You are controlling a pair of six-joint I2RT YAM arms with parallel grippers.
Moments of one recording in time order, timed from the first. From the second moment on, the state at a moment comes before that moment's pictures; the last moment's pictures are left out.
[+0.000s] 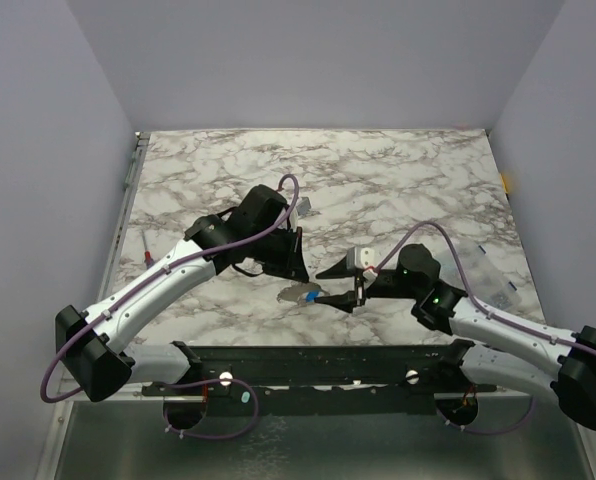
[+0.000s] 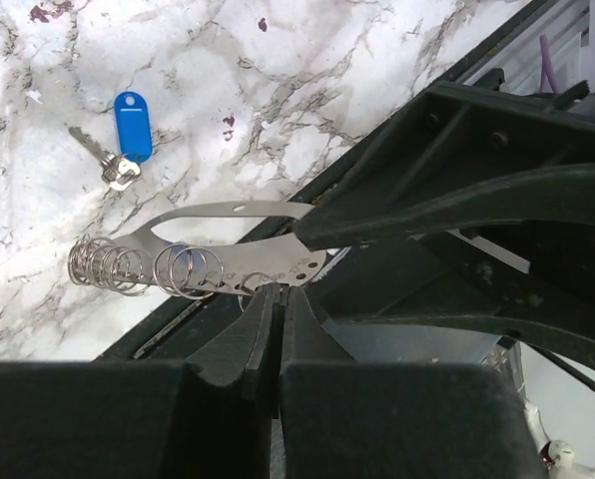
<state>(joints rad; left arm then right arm) -0.76 1.26 1.21 -0.82 0.39 -0.54 0.82 0.97 0.46 0.43 -0.68 -0.21</state>
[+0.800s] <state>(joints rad) -0.76 1.25 1.20 -0.81 0.44 -0.53 0.82 1.18 0.48 0.65 -0.74 -0.20</state>
